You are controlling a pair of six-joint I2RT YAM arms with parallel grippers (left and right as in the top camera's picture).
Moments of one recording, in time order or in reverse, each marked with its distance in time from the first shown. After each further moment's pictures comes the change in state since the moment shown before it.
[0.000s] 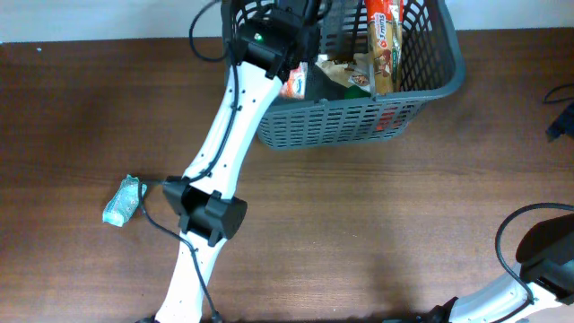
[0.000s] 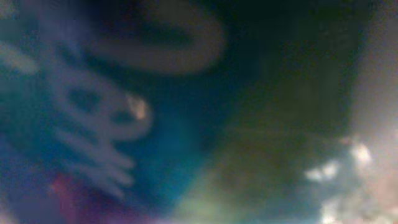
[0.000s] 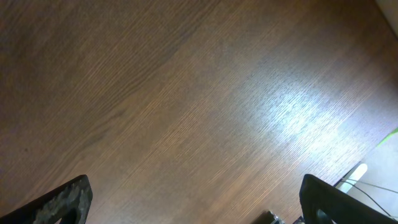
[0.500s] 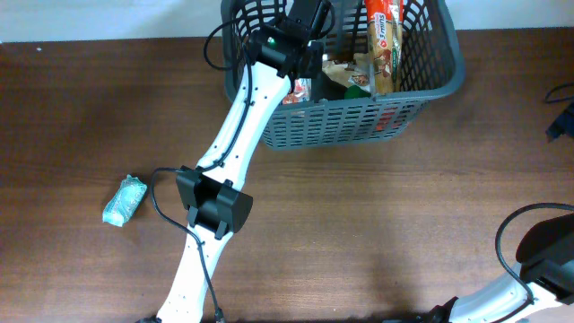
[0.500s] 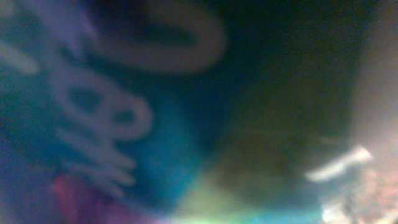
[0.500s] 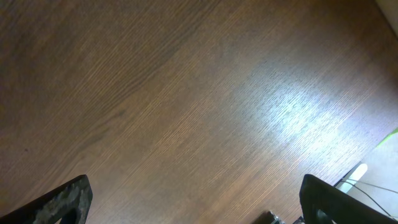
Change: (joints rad) left arm 0.001 0.090 -0.002 -0.042 0.072 -0.032; right arm 0.000 0.000 0.000 0.000 0.000 0.000
